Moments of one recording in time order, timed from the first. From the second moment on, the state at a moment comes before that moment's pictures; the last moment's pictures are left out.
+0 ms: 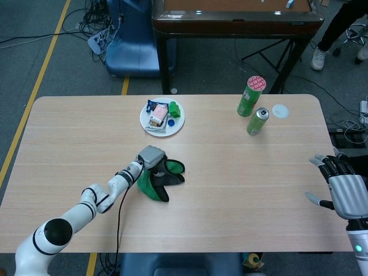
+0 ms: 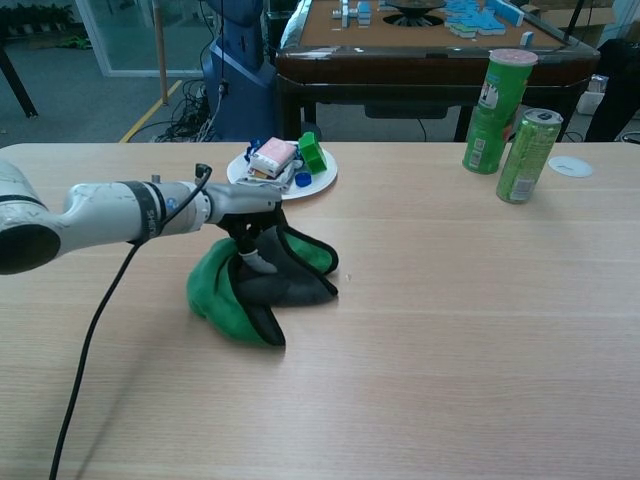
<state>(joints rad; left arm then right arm) -1.13 -1.92 -0.03 -0.56 1.49 0.53 -0.56 0.12 -0.98 0.08 -1.73 -1.51 1.46 -0.15</state>
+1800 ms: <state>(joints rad) -1.07 -1.71 -0.10 -0.76 1.36 0.53 -0.38 0.12 -0.99 0.08 -1.71 -1.54 1.47 -0.12</state>
